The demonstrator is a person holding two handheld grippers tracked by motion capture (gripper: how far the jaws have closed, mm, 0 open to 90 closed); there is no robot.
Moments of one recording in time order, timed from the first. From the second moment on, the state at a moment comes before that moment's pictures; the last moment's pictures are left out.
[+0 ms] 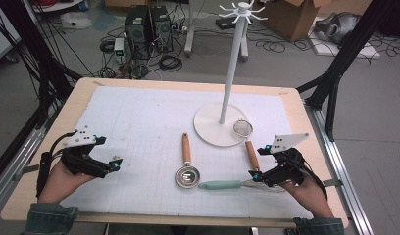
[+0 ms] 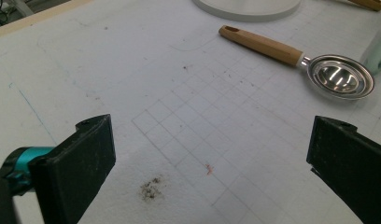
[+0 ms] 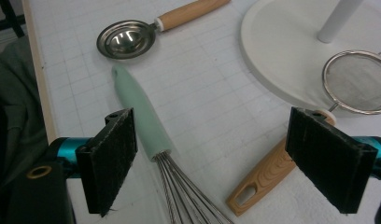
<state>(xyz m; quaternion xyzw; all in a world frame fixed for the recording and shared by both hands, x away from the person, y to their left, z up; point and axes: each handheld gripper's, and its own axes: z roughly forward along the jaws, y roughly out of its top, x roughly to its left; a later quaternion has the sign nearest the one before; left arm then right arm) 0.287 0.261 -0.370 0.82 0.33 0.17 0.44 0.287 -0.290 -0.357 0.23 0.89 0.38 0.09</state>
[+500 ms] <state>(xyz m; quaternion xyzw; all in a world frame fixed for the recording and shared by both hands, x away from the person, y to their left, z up) 0.287 0.262 -0.370 0.82 0.33 0.17 0.44 0.287 -0.269 -0.368 0.20 0.91 0.36 0.07</state>
